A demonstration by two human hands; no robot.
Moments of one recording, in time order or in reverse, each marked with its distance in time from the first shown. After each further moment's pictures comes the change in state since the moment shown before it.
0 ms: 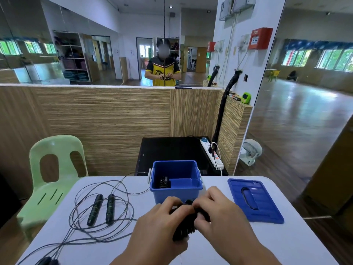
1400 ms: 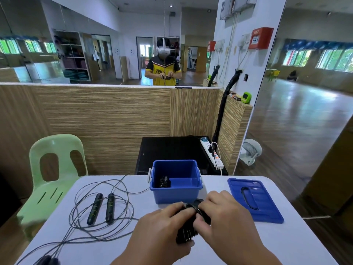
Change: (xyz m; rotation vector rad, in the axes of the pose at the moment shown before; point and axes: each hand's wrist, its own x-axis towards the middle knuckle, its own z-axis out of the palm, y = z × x) left_hand 0.001 0.003 -0.004 -0.012 0.023 0.114; right_hand -0.005 0.001 0.005 -0.230 0.215 -0.050
